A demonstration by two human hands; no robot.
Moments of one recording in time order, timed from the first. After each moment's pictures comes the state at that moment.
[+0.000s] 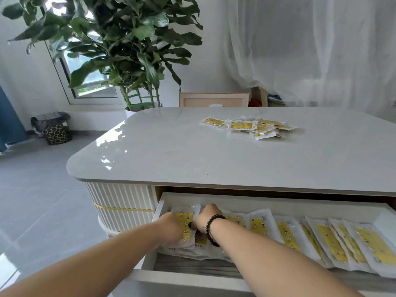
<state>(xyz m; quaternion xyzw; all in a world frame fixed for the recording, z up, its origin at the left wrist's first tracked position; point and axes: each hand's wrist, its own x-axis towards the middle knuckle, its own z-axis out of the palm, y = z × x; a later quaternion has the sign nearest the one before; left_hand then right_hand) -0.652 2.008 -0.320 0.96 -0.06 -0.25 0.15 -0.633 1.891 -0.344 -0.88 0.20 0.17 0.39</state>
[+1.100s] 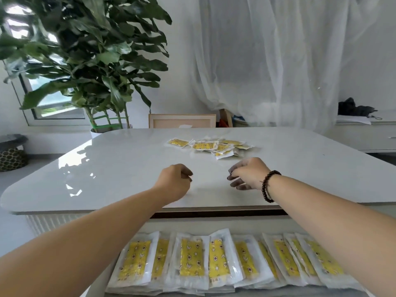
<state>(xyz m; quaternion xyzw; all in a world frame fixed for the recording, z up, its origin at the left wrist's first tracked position) -0.593 1.890 -0.230 0.90 -0.15 0.02 0.41 -0.643 1.687 -0.203 -0.80 0.17 -0.05 0.57</state>
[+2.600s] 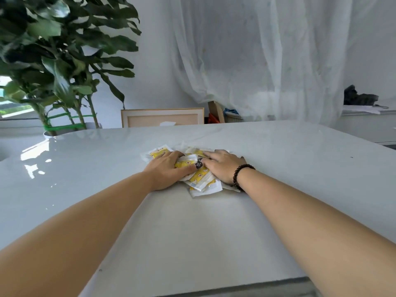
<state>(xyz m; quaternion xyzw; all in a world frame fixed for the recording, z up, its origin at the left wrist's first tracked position) -0.397 1.817 -0.253 0.95 -0.26 0.02 0.18 -0.445 1.630 -0.252 -0.98 0.07 -0.04 0.19</state>
